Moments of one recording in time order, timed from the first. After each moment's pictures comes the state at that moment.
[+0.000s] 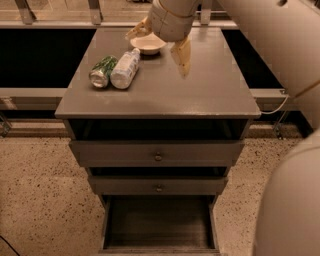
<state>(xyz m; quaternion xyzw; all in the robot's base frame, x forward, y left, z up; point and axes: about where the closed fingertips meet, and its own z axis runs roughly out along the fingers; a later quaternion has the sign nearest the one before) 0.651 0.003 0.957 -0.94 0.25 -0.11 0.19</state>
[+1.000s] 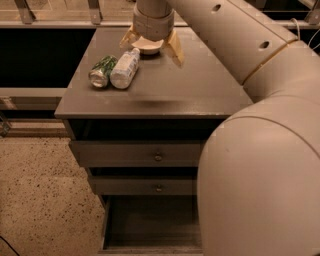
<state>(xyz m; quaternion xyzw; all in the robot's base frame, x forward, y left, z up) 0.702 0.015 0.937 -0.97 0.17 -0.17 0.08</state>
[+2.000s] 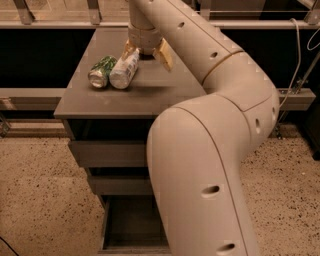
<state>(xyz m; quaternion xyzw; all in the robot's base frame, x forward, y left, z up) 0.756 0.035 0.884 -0.98 0.15 -0.14 0.05</state>
